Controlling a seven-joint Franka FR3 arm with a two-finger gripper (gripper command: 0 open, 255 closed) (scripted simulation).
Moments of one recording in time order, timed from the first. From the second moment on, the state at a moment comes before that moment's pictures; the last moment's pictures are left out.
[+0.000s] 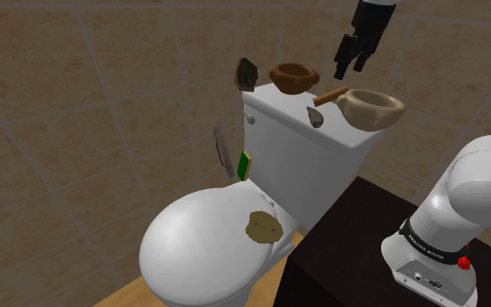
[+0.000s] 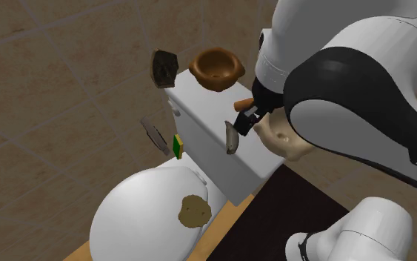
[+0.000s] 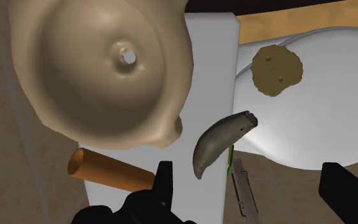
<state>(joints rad) -0.02 -0.75 -0.04 -2.35 -0.09 1.71 0.05</state>
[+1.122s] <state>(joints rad) -0.12 -0.35 0.07 -2.35 -0.18 1.97 0.41</state>
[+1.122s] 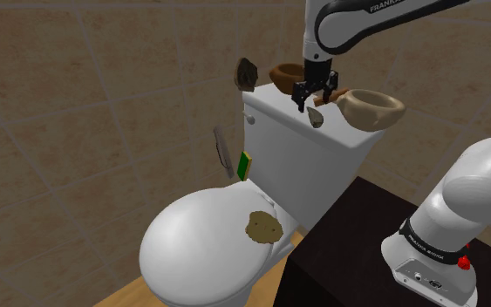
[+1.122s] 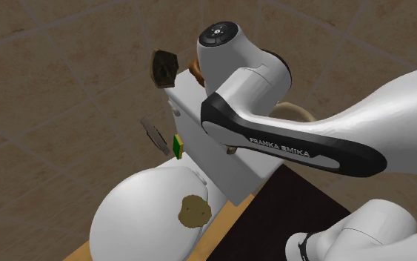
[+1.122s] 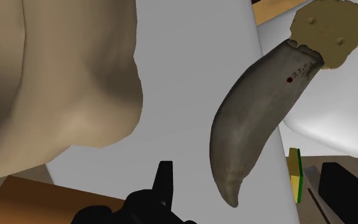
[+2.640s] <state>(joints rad) -0.12 -0.34 0.06 -2.36 -0.18 1.99 0.41</state>
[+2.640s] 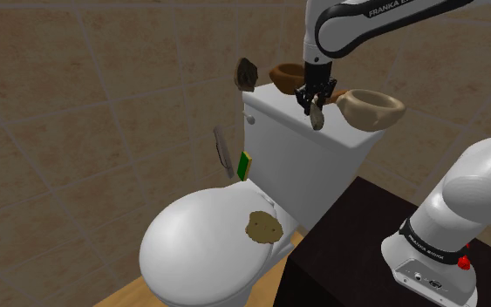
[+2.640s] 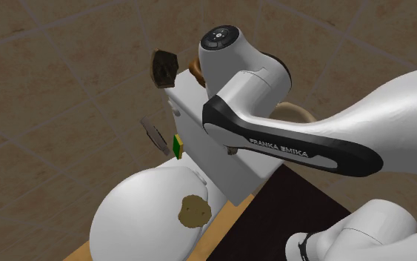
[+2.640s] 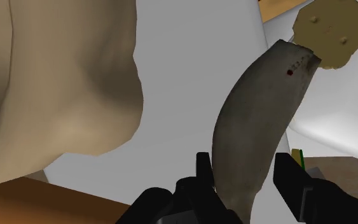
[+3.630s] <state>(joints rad) -0.12 -0.38 0.06 -2.20 -0.17 1.79 0.38</state>
